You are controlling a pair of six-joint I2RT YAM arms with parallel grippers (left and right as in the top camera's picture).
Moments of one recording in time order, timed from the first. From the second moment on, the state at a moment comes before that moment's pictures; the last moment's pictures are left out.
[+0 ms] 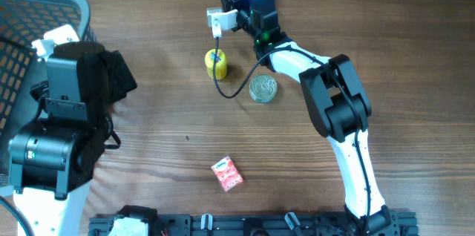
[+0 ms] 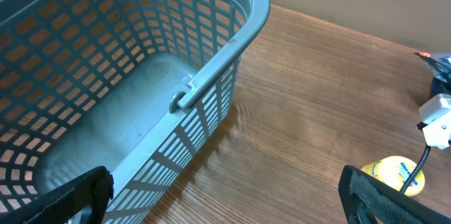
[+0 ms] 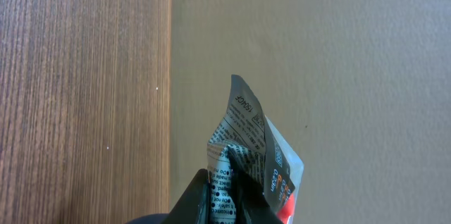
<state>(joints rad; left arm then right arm) -0.17 1.08 1.47 -1.16 -0.53 -0.40 0.45 2.46 1.66 0.63 -0.18 -1.45</state>
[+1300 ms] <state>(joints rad) -0.17 1.08 1.47 -1.10 -0.26 -0.41 -0.53 1.79 1.29 -0.46 0.24 -0.16</state>
